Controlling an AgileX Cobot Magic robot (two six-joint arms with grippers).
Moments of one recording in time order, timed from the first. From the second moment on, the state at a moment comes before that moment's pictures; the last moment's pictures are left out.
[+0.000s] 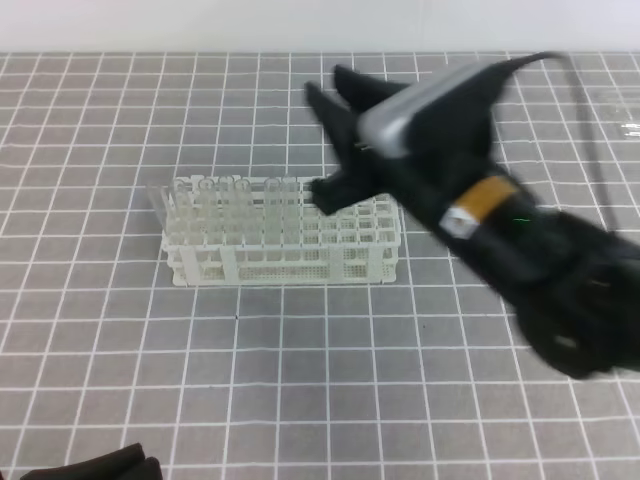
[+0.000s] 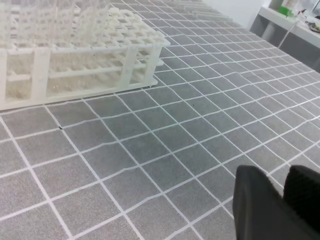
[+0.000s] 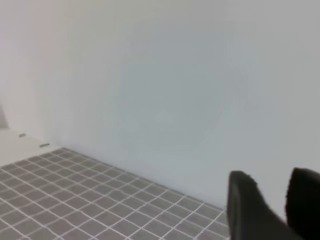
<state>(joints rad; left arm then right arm) -0.87 0.33 0.01 1.77 0.04 -2.04 0.73 1.62 -0.94 0.02 -0.75 -0.03</state>
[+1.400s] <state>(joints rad) -0.87 0.33 0.01 1.78 0.05 -2.04 0.34 0.37 -0.16 0.35 -0.03 -0.20</state>
